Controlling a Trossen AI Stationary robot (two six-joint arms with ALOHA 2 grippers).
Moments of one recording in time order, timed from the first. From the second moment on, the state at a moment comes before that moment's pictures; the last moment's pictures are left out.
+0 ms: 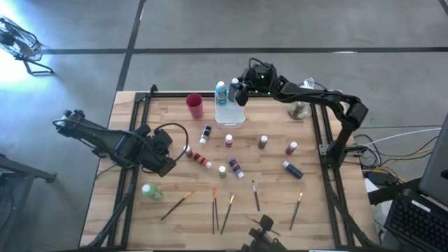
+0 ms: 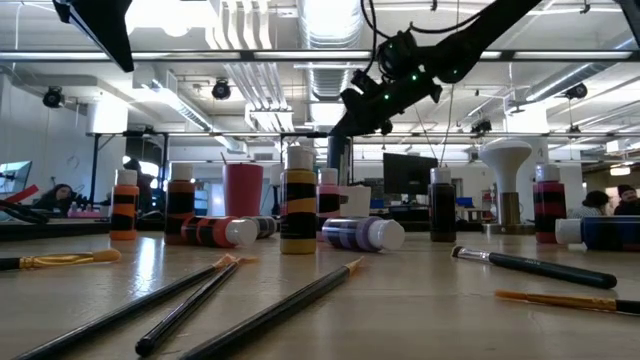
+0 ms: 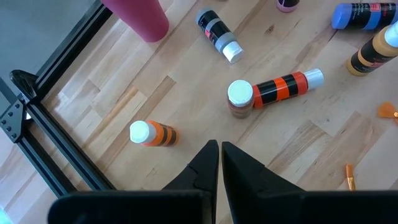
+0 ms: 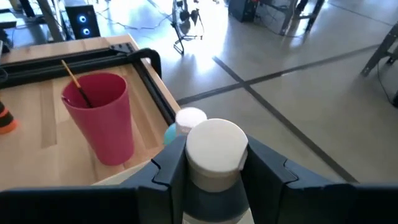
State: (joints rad) left arm -0.40 1.19 1.24 -1.47 -0.55 -1.04; right arm -0.64 1.76 1.22 0.18 -0.12 -0.09
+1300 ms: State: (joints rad) left arm -0.40 1.19 1.24 -1.42 -0.55 -1.04; right arm -0.69 1.88 1.22 0.20 -0.14 -0.13
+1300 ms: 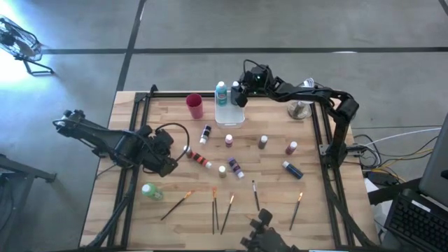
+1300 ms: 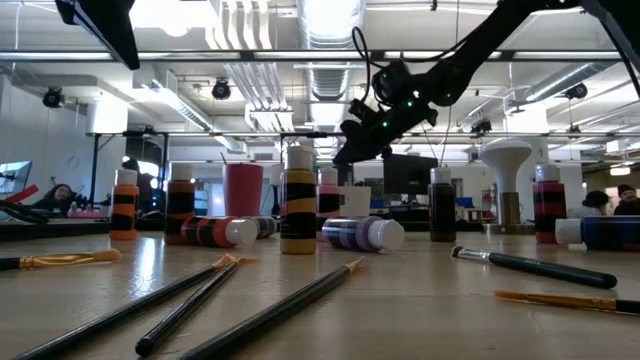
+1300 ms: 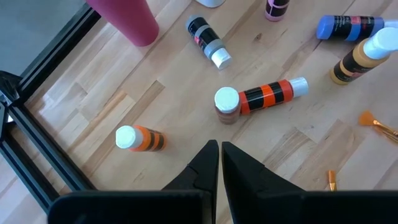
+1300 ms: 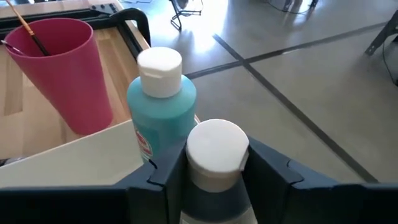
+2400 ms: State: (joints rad) left arm -0.40 1.19 1.24 -1.41 -0.56 -1.00; right arm -0.64 1.59 1.22 -0.04 -0.13 -0.26
